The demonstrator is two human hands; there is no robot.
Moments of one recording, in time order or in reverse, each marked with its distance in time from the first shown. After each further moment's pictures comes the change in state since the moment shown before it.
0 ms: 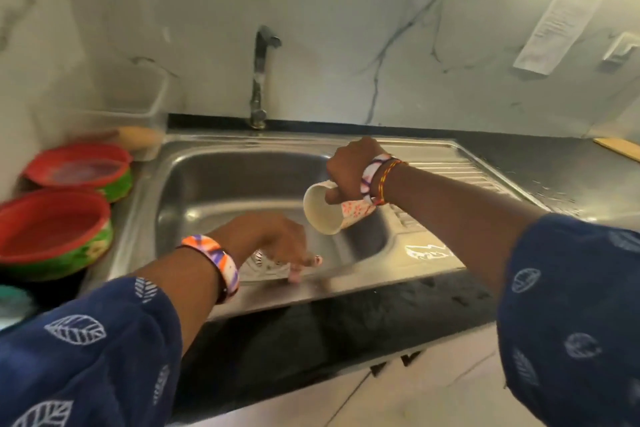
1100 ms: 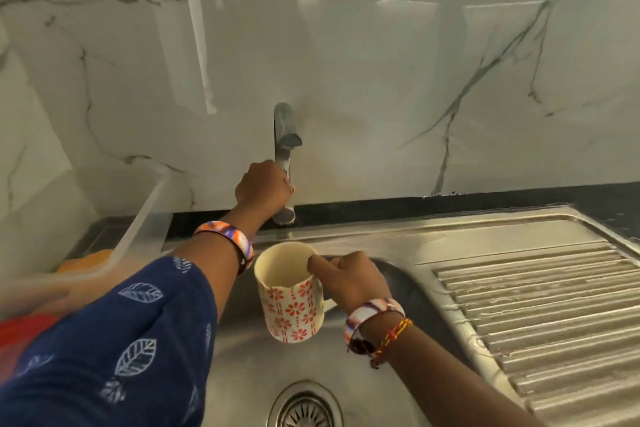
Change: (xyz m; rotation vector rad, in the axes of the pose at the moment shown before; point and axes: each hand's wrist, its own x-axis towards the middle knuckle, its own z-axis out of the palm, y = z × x) left_hand 0.169 -0.181 -0.224 -0.390 1.082 -0.476; right_hand 0.186 0.006 0.081 1.586 0.101 0.581
